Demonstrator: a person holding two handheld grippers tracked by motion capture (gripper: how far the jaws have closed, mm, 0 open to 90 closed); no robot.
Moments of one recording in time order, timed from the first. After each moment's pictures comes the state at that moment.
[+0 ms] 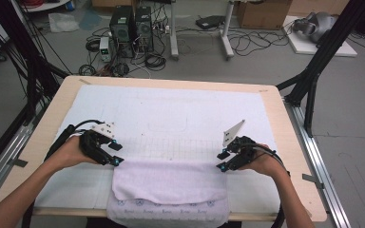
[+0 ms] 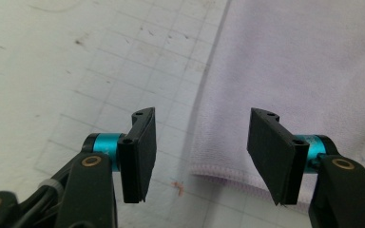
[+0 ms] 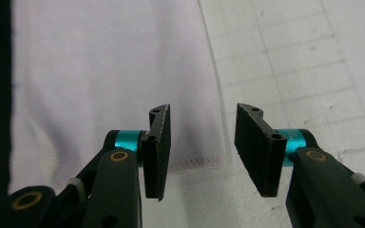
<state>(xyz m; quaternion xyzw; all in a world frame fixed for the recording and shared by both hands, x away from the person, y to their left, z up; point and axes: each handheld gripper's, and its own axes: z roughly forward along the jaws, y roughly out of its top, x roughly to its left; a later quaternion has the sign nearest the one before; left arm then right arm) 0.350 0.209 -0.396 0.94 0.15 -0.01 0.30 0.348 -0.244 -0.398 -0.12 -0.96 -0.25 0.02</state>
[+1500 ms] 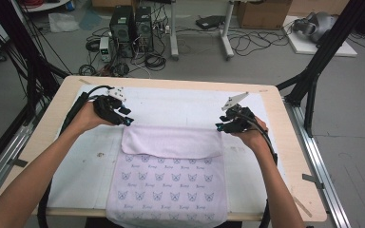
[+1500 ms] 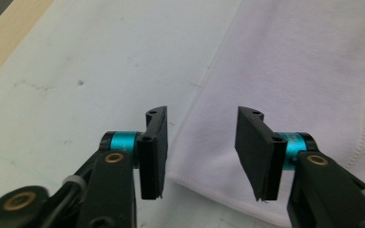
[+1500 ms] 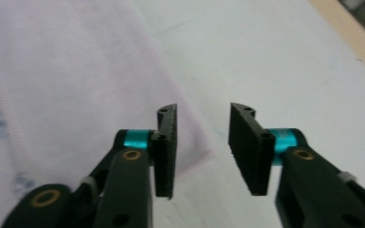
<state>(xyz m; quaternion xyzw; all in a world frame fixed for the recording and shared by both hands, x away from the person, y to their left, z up) 0.444 0.202 -0.366 0.92 0.16 0.10 0.33 0.414 -0.246 -0.365 -0.26 -0.91 -0.30 -0.15</state>
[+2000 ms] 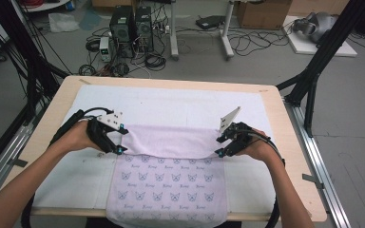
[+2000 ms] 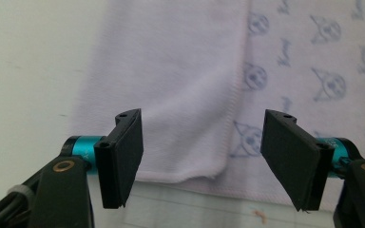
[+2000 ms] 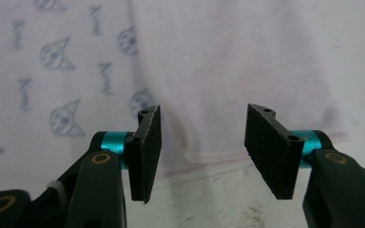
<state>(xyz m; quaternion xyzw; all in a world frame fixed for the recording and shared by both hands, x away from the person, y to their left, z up) 0.382 0.201 -0.388 0.95 0.02 0.05 0.30 0.379 -0.235 -0.384 -0.11 -0.97 -0.23 -0.03</state>
